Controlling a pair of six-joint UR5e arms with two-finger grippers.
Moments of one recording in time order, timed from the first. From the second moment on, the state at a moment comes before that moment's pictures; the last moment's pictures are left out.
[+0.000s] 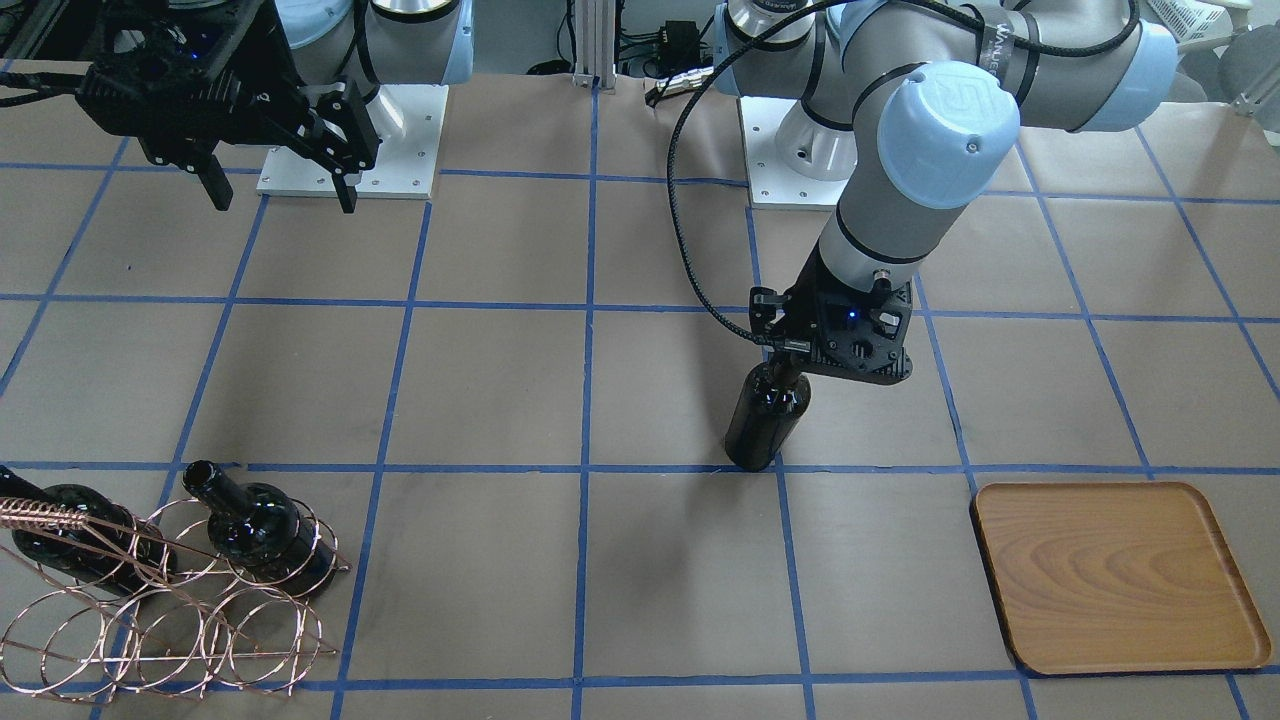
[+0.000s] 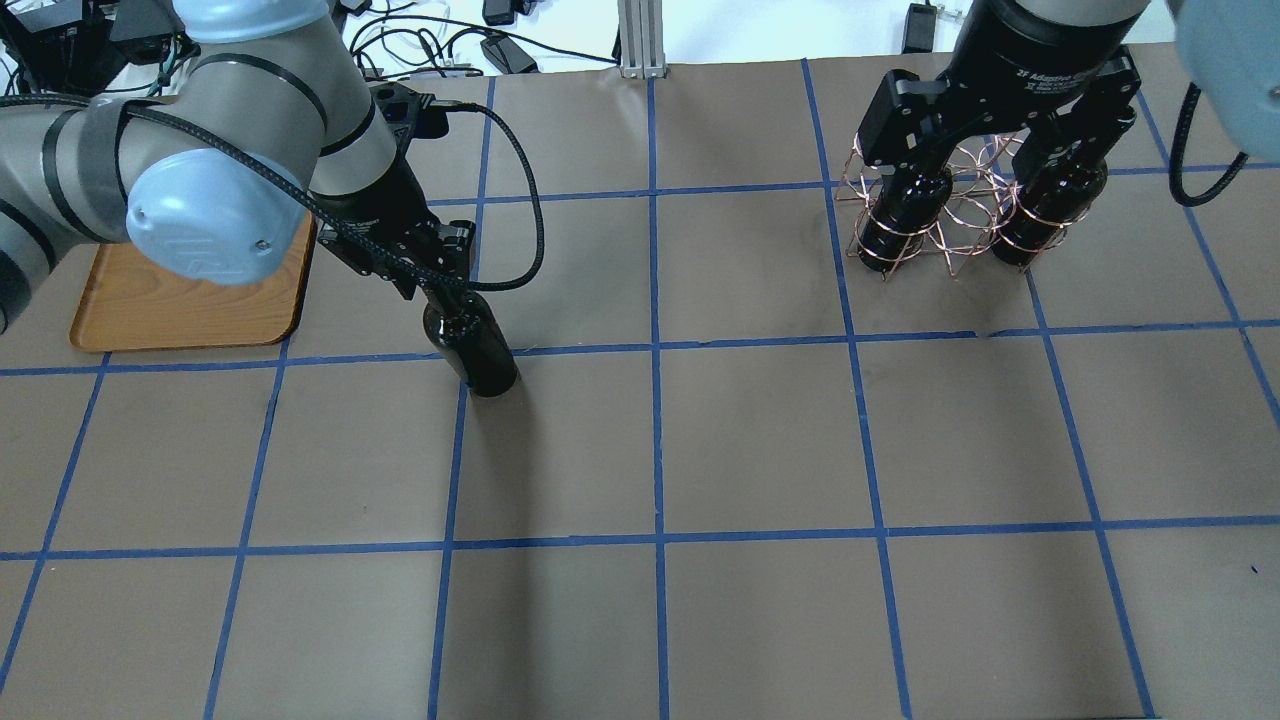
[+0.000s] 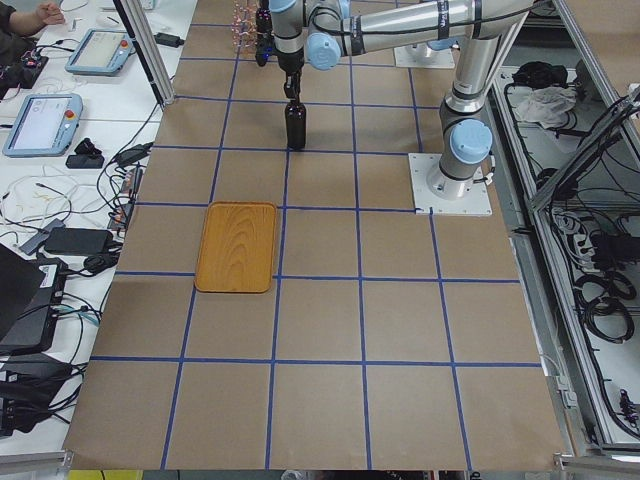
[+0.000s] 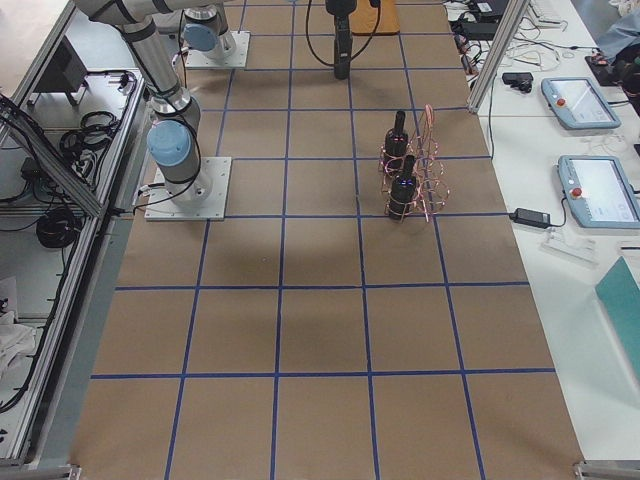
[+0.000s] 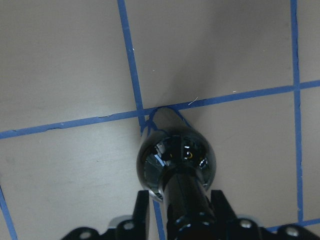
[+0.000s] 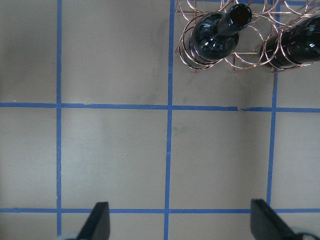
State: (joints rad) left arm -1.62 -1.71 -1.69 -1.36 1.54 0.10; right arm 1.62 -1.61 1.48 -1.53 -1.61 0.02
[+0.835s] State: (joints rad) left arm -1.60 -1.71 -1.58 -1.39 1.60 0.15; right arm 1.62 -1.61 1.49 -1.53 -1.61 0.01
